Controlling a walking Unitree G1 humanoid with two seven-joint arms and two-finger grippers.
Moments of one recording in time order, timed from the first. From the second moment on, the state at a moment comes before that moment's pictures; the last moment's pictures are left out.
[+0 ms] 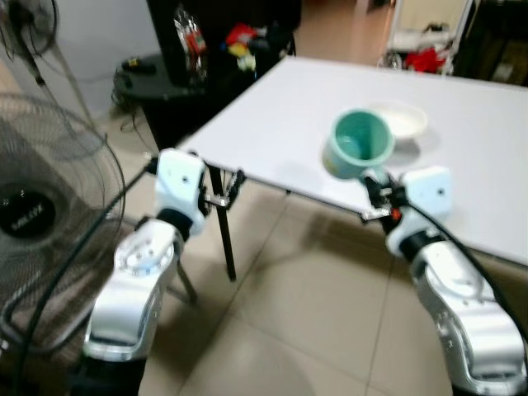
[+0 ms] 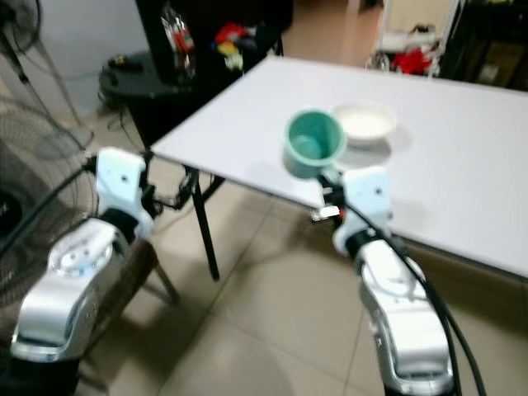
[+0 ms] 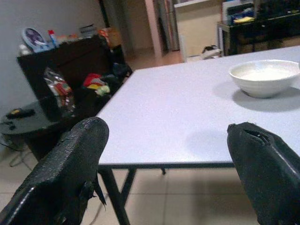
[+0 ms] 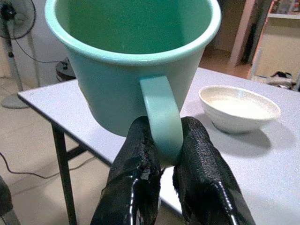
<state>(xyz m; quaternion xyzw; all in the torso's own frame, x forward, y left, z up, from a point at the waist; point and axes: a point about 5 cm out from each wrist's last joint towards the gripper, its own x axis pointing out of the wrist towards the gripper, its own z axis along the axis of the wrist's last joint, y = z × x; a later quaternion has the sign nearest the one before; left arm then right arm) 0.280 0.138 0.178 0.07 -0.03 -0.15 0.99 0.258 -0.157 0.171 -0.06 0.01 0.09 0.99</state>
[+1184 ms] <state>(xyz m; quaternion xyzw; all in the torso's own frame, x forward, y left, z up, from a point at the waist) 0.280 0.136 0.181 0.10 -0.03 -0.17 0.98 0.281 -0.145 0.173 -0.05 0.02 0.13 0.99</state>
